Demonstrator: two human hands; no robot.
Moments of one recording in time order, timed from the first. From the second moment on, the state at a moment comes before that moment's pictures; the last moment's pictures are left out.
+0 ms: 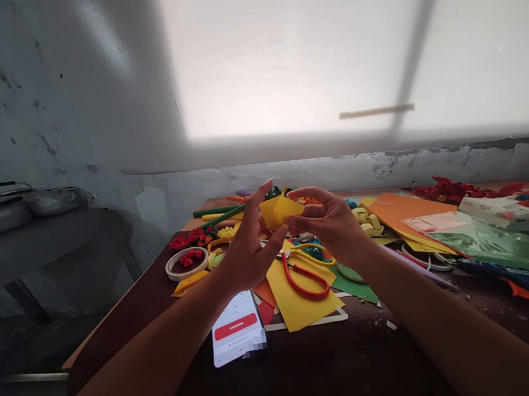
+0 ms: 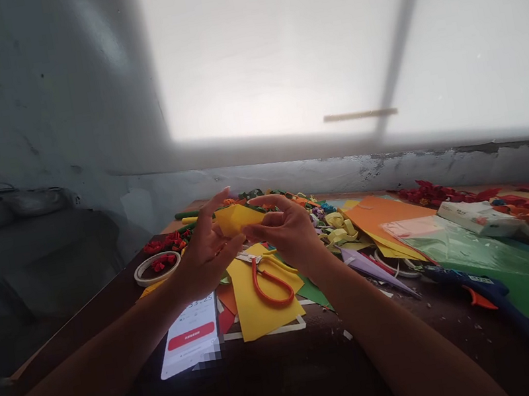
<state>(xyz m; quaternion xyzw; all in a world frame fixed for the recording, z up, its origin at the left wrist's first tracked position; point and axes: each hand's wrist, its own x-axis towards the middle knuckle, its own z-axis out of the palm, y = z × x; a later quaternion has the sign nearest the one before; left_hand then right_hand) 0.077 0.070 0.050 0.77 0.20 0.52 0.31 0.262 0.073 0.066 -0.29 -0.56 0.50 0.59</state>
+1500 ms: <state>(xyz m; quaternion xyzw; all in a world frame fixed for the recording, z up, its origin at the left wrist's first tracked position) 0.085 0.074 0.050 0.71 0.24 0.53 0.39 0.272 0.086 0.057 -0.28 -0.70 0.35 0.56</state>
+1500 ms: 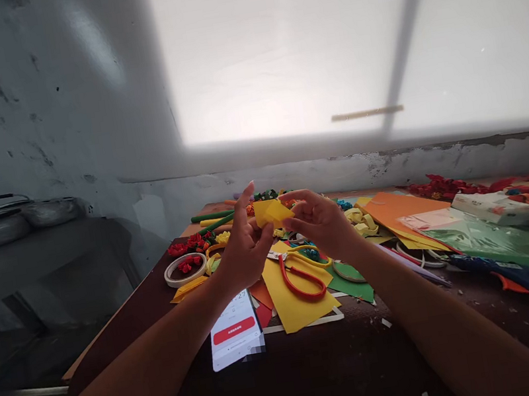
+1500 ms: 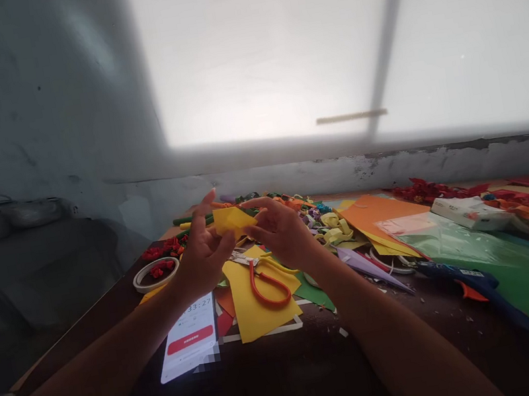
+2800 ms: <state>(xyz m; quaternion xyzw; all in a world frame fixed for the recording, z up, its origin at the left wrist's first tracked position) 0.087 0.077 0.064 0.63 0.30 0.58 0.42 0.259 0.078 0.061 -0.30 -0.56 0.47 0.61</state>
